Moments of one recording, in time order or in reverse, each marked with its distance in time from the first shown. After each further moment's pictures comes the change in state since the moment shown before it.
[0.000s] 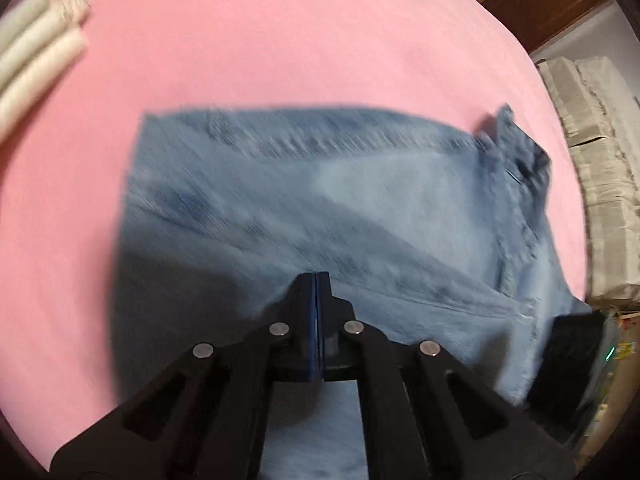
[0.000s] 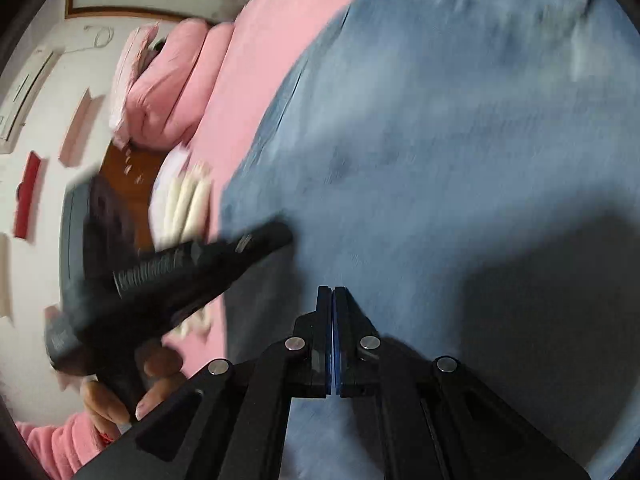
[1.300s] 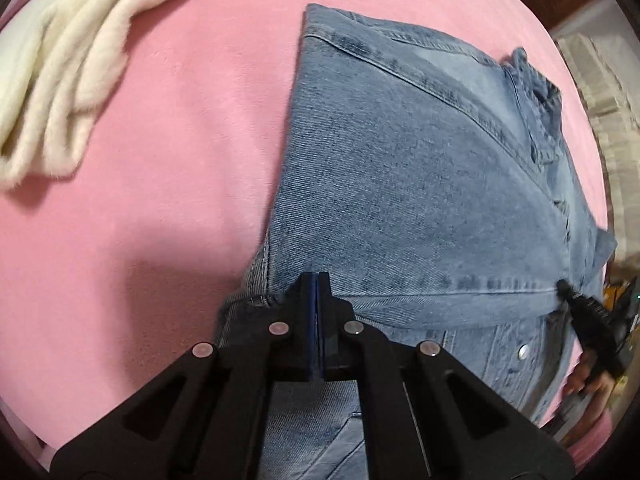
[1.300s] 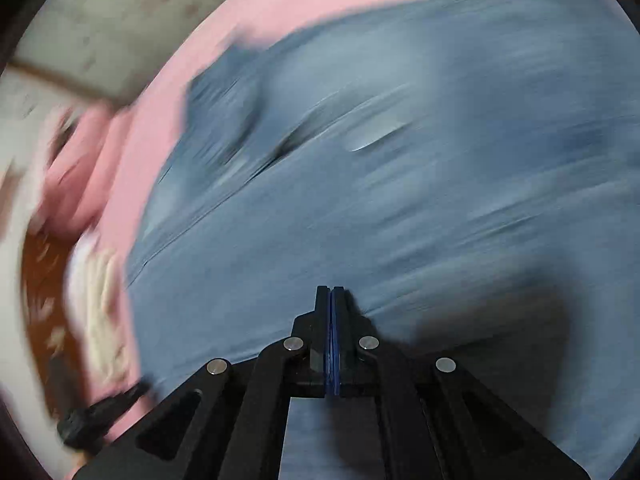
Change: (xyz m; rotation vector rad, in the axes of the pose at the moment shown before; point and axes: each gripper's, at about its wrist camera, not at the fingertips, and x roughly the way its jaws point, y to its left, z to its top) left arm -0.045 0.088 -0.107 0.025 0.083 0.100; right arm -0.130 -0.097 -0.076 0.194 -0.307 -0.456
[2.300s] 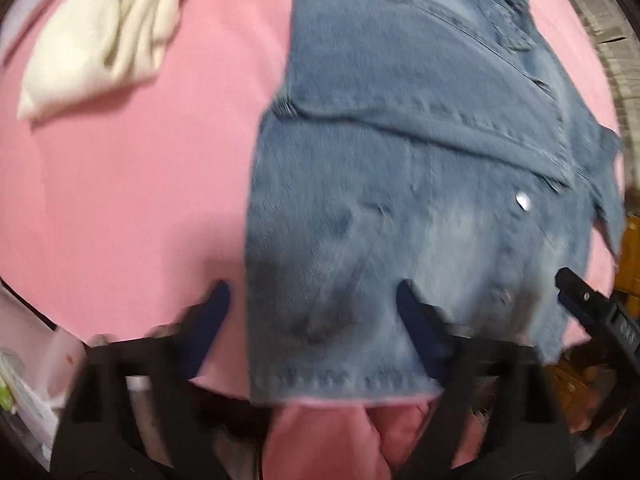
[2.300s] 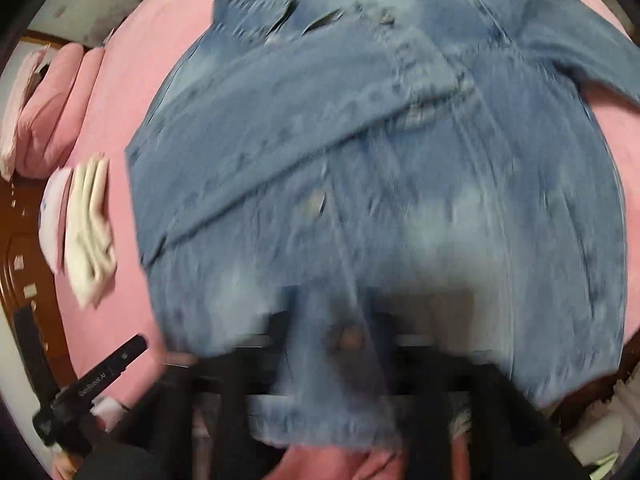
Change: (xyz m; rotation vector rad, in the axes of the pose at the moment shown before) left arm -0.070 -0.055 -0.077 0.098 0.221 0.111; right arm -0.160 0.060 -0.125 -0.058 0.298 -0.117
